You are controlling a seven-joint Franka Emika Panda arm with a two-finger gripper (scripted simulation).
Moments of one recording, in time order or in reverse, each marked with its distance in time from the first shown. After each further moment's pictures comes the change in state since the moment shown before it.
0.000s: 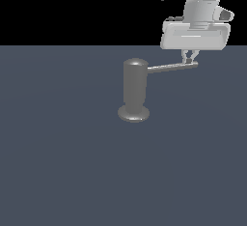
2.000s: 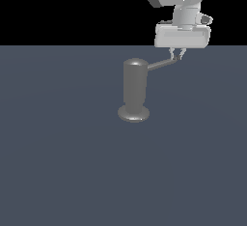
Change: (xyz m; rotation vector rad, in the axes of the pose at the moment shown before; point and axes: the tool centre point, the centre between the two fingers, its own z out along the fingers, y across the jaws) arm 0.093 -0.003 0.000 -0.005 0.000 0.017
